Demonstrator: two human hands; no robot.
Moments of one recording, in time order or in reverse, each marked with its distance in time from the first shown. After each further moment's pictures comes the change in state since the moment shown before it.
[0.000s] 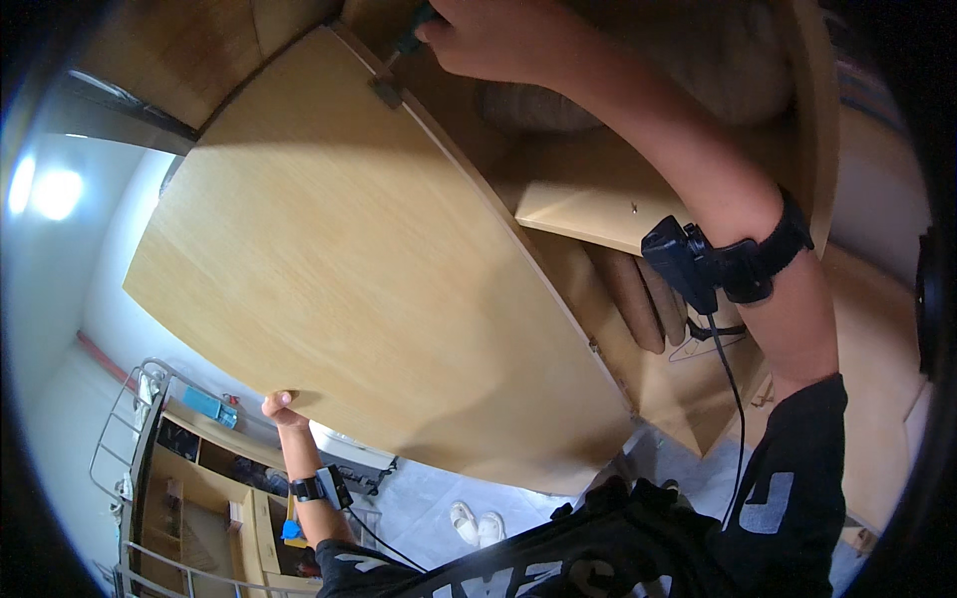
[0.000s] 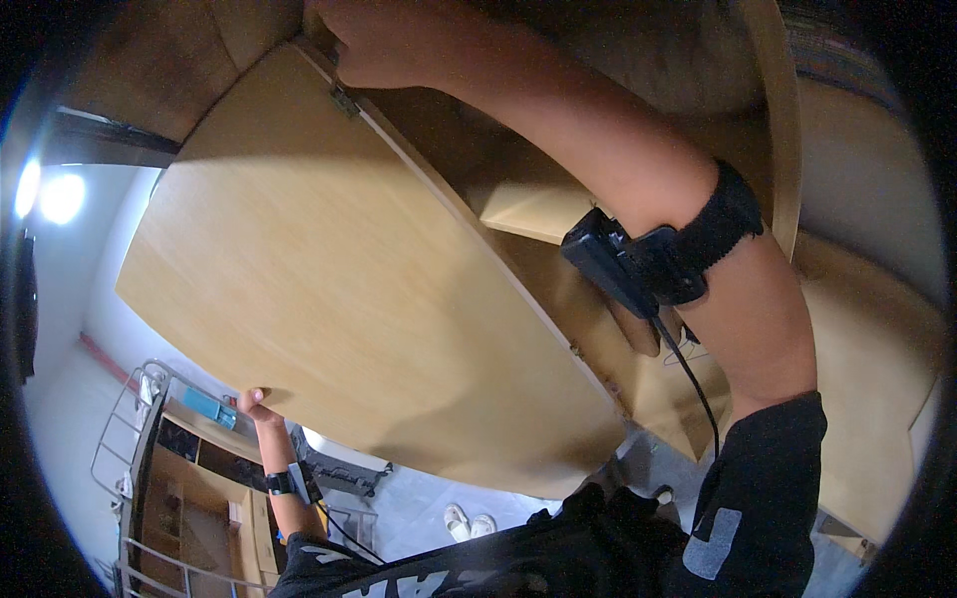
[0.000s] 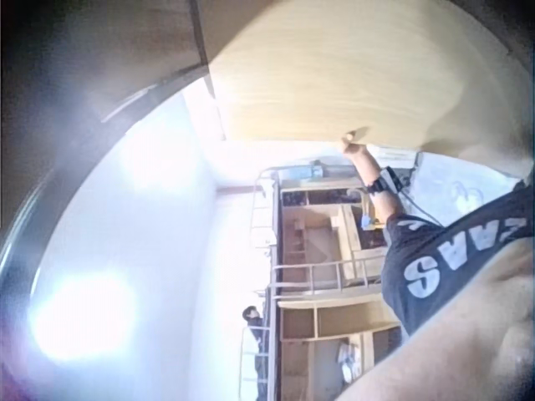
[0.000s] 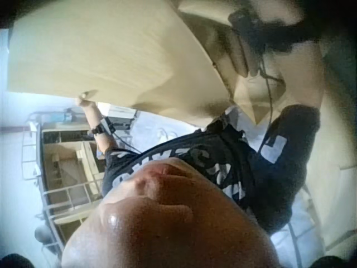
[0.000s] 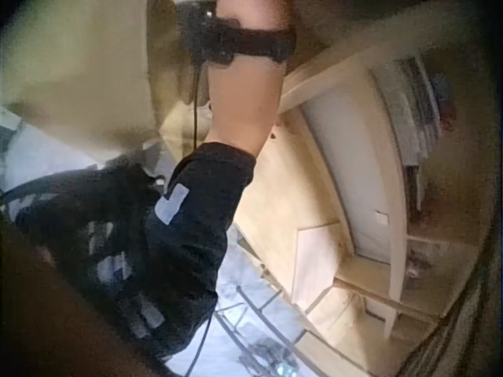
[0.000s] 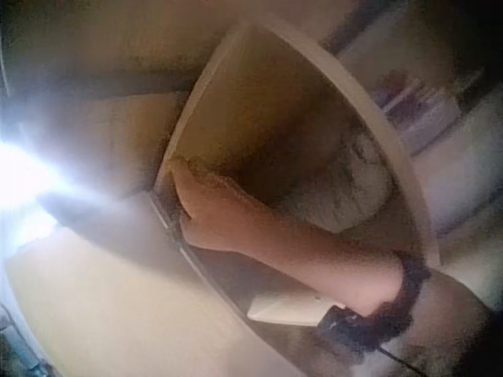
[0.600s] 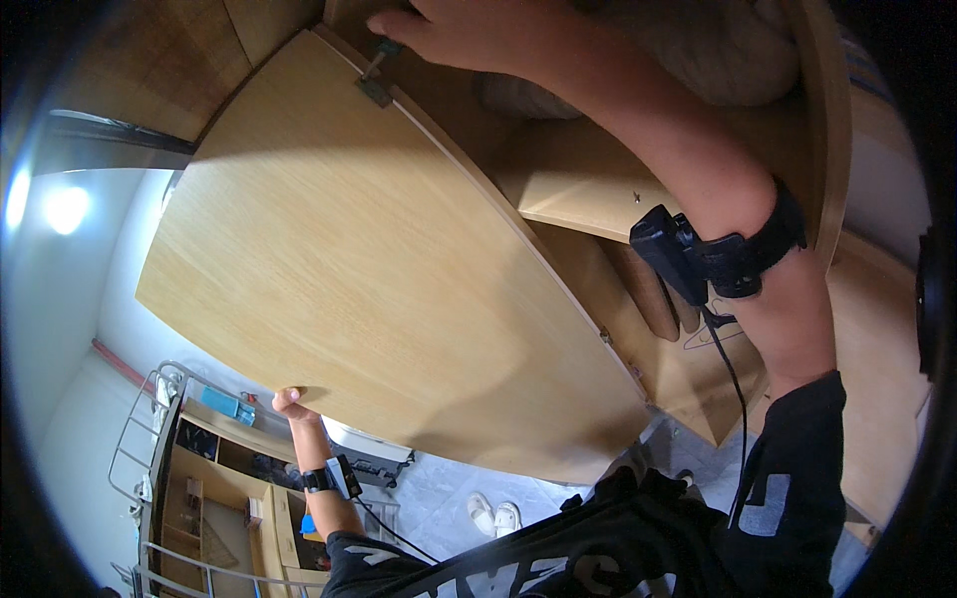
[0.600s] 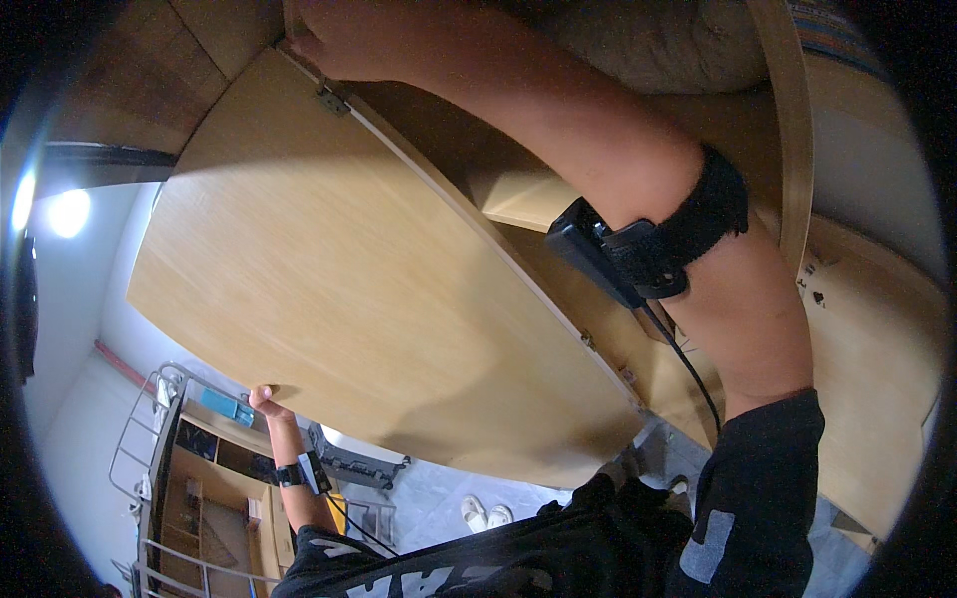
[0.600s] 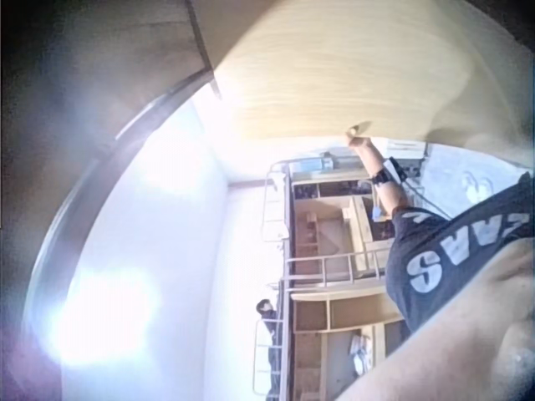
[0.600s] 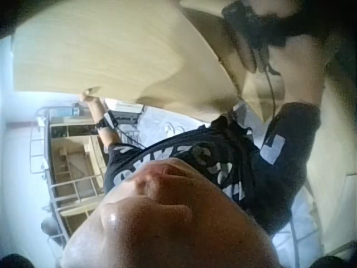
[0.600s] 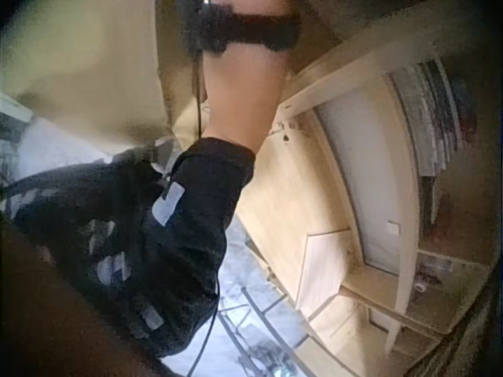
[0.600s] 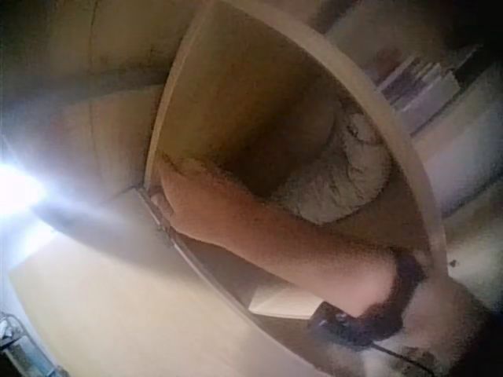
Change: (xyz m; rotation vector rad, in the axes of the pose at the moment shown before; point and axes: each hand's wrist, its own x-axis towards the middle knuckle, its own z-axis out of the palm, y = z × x) left_hand 0.005 -0.003 0.013 0.004 -0.040 0.026; right_hand 0.011 0.013 0.004 -0.057 -0.257 0.136
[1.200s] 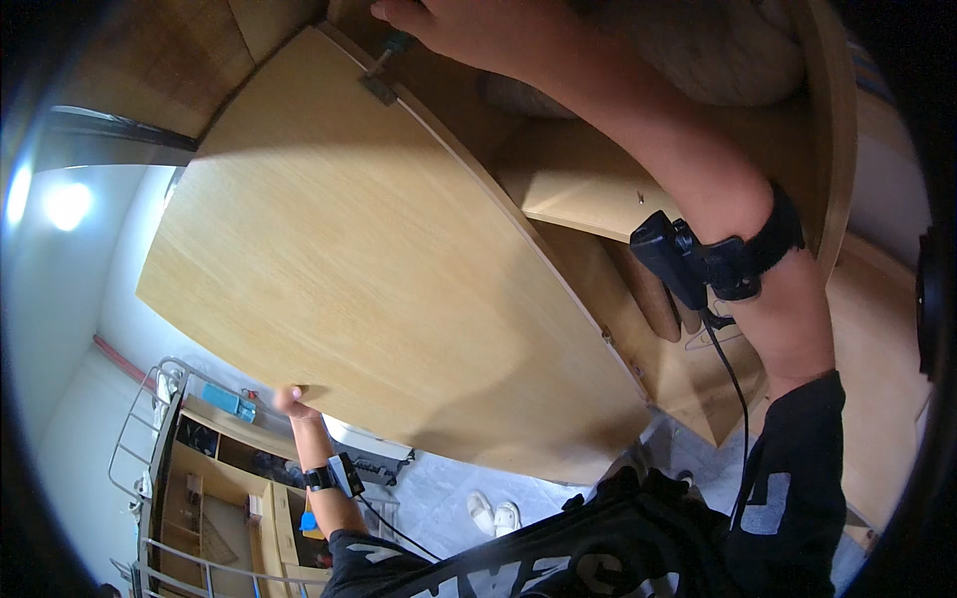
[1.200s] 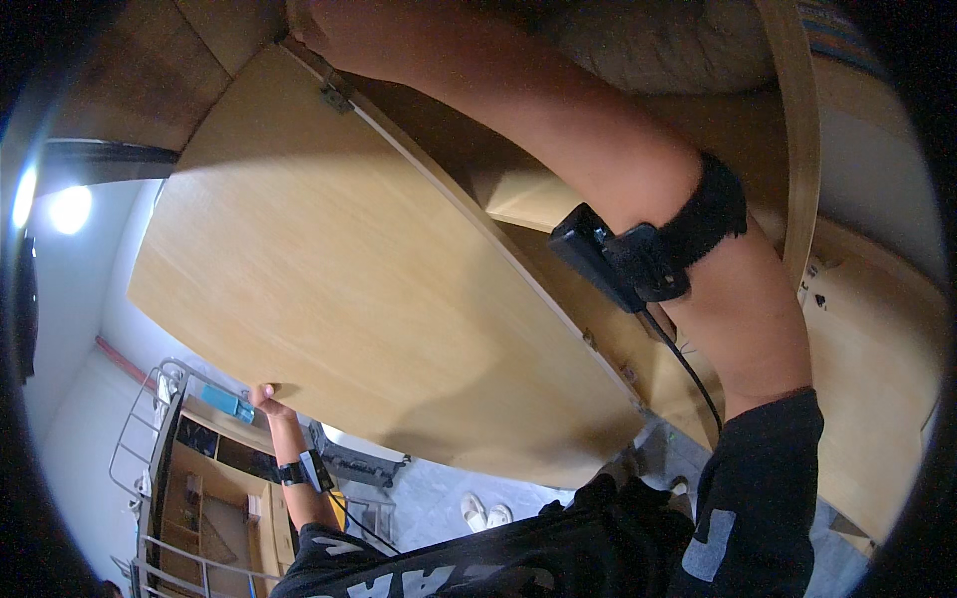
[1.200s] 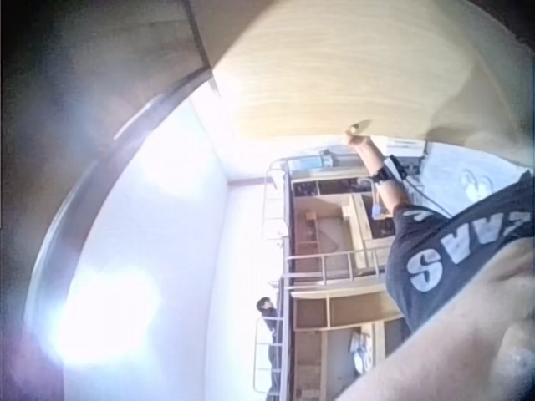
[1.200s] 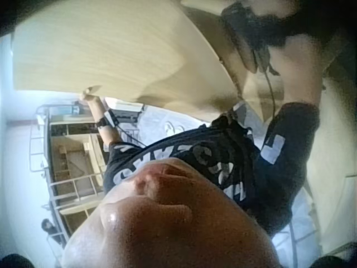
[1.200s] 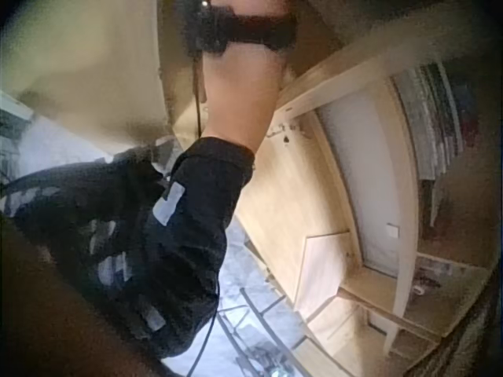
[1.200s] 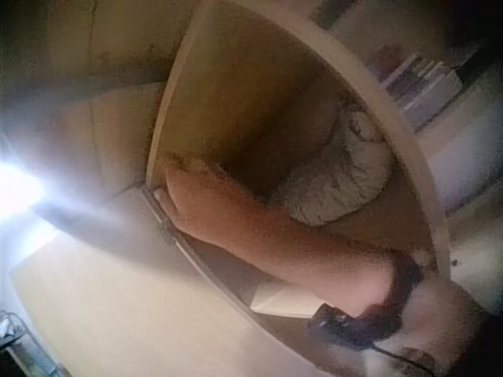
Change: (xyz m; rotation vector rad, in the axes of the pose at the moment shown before) left_hand 0.002 -0.002 0.016 0.159 0.178 0.045; right_hand 0.001 0.000 -0.002 0.167 0.070 -0.070
